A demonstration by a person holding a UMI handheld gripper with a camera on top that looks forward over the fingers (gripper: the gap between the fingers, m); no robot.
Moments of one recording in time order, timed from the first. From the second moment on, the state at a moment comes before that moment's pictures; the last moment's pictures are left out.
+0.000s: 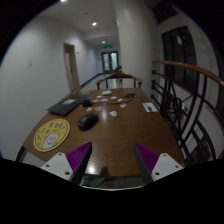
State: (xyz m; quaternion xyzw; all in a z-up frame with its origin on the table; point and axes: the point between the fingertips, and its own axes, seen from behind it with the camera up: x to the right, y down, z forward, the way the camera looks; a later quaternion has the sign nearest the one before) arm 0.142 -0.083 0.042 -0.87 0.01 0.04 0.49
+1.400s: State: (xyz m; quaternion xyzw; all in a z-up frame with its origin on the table) arm -0.113 0.049 0.133 -0.82 -0.04 0.07 0.57
